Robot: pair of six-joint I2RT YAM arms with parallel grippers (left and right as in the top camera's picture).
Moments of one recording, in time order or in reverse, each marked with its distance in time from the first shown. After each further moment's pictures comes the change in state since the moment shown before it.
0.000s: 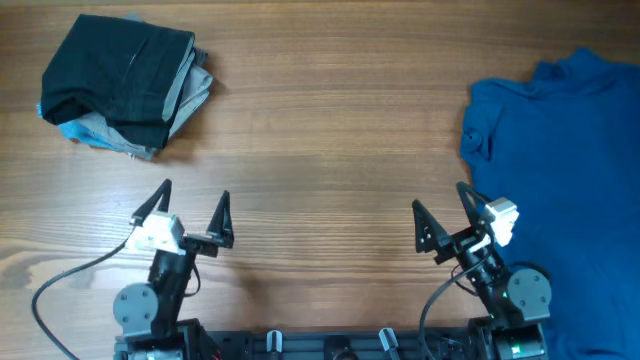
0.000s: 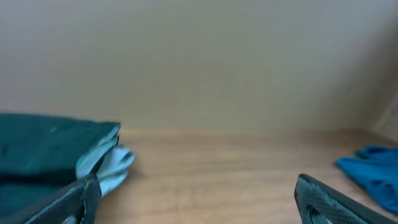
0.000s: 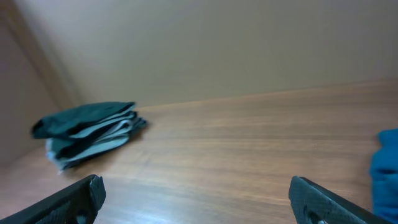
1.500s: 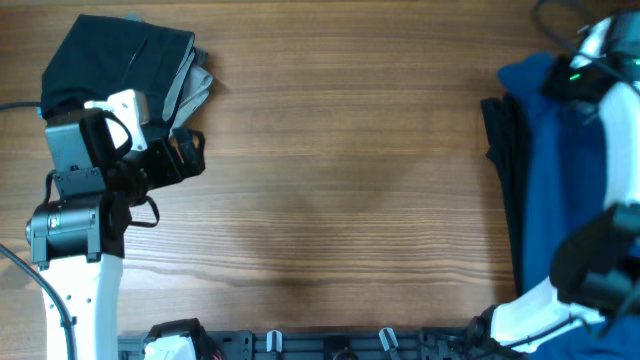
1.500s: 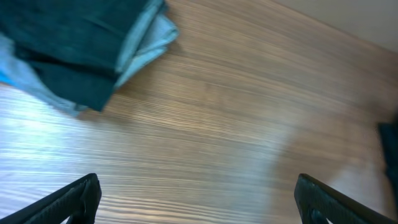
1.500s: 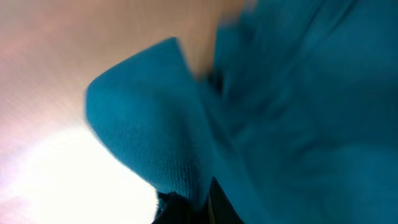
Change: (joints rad) left arm 0.000 1.062 1.104 -0.962 -0.105 -0.023; right arm -0.494 1.755 1.646 -0.867 0.208 -0.166
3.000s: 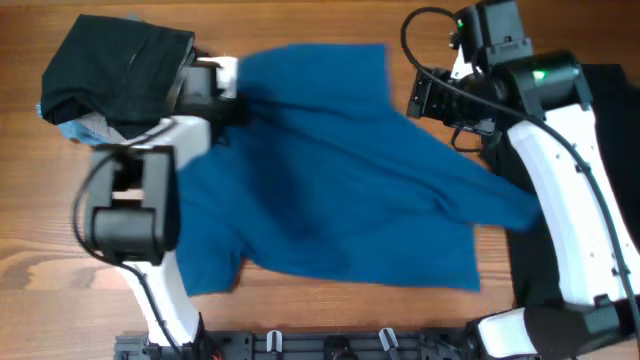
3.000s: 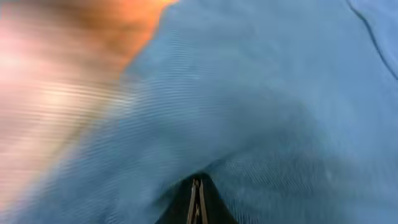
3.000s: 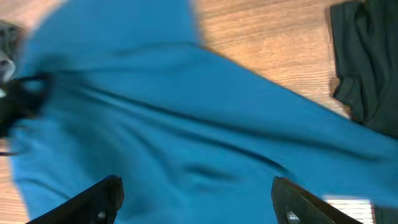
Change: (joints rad) left arm -0.171 1.017 0.079 0.898 -0.142 0.049; right arm 0.618 -0.161 0.113 -0.454 0.073 0.320
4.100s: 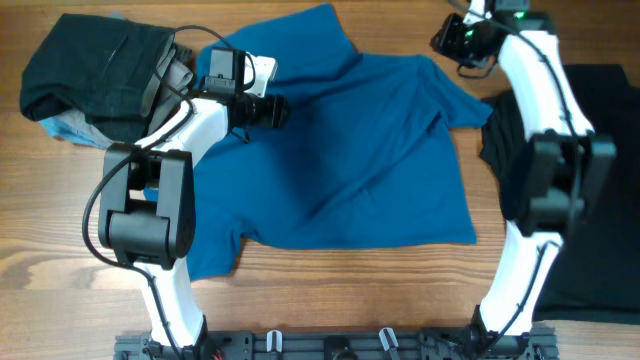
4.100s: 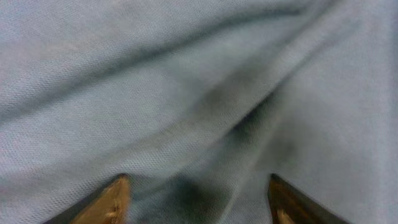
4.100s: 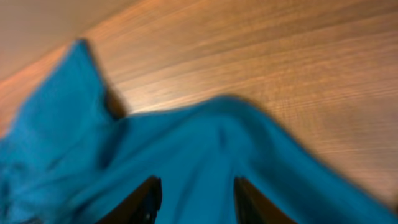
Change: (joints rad) left arm -0.134 -0.012 0.151 -0.314 0.198 0.181; right arm -0.281 0.584 0.233 0.479 -0.260 -0.125
